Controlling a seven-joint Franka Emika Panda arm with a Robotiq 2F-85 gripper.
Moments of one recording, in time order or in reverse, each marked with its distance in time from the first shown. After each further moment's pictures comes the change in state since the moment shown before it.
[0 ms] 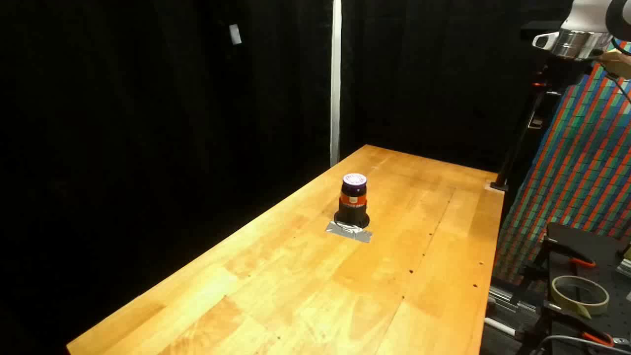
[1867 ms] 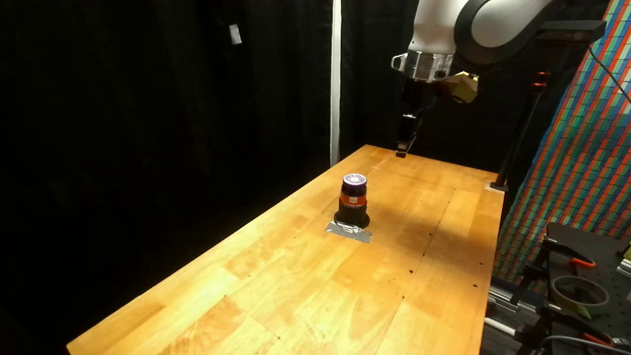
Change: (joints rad) arm 0.297 0.646 0.343 0.542 0.223 0.052 0.293
